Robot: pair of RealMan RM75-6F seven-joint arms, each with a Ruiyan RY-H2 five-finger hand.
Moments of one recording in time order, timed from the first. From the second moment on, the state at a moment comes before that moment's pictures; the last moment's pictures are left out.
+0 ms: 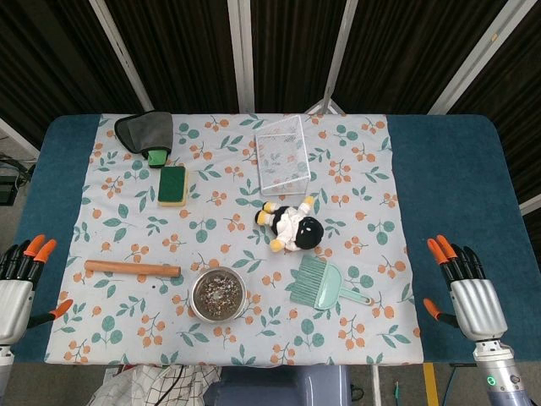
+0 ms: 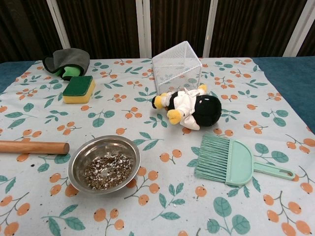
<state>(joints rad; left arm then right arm) -0.05 -1.17 -0.01 -1.63 1.56 1.57 0.14 0.12 -1.19 0.03 -1.60 -1.59 1.47 -0.07</state>
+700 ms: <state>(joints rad) -0.05 -1.16 -0.01 -1.64 1.54 1.53 0.16 0.11 -1.22 0.05 -1.59 -1.58 1.52 -0.06</state>
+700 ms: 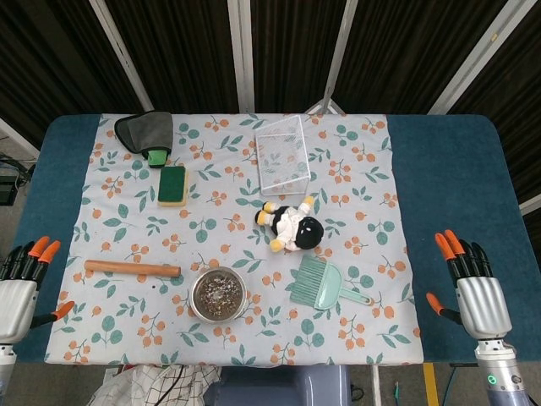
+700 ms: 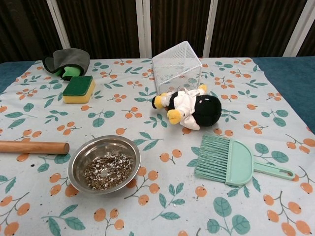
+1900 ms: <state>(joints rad) -0.35 -1.45 -0.11 -1.69 1.17 1.18 0.71 0.11 -1.20 0.05 -1.60 -1.57 1.49 -0.03</state>
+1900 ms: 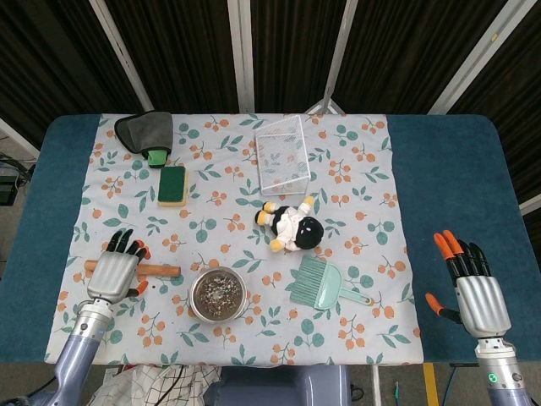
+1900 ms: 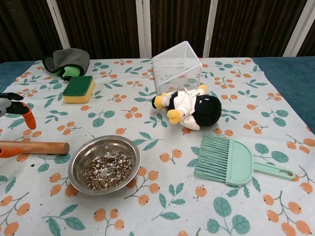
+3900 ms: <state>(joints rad) -0.45 -1.60 -0.08 -1.61 1.12 1.20 0.68 0.11 -1.21 0.05 -1.60 -1.56 1.49 -0.03</state>
